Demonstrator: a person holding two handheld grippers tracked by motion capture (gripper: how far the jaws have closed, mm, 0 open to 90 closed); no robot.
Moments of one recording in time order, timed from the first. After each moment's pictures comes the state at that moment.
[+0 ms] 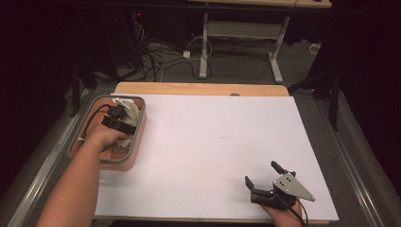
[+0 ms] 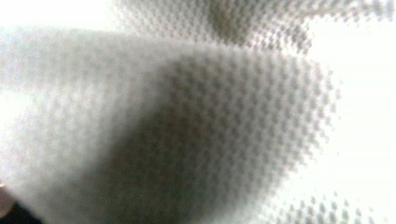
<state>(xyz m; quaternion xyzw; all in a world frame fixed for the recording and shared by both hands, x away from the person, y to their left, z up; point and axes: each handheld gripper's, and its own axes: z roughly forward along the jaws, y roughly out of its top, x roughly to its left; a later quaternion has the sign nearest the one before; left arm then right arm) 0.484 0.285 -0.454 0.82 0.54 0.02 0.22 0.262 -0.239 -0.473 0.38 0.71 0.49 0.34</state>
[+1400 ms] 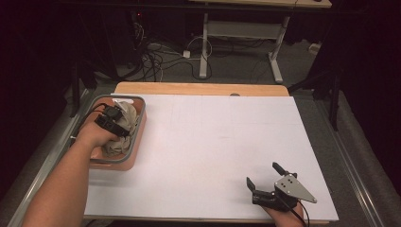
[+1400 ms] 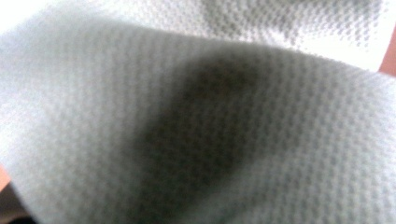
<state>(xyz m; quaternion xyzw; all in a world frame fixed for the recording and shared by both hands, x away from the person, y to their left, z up) 0.471 0.291 -0.434 0.86 0.50 0.07 0.11 0.259 -0.243 -0.474 0.38 0.70 0.49 0.34</state>
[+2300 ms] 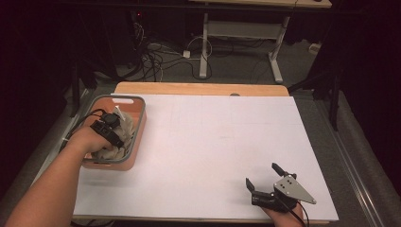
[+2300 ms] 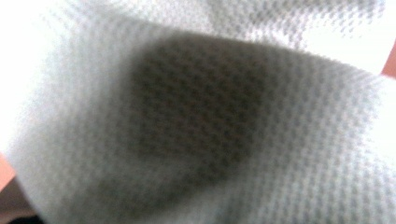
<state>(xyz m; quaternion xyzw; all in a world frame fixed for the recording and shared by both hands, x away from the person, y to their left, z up) 0.446 0.287 -0.426 0.87 0.49 0.00 0.04 0.257 -0.241 -0.474 0.38 0.71 0.49 0.34</state>
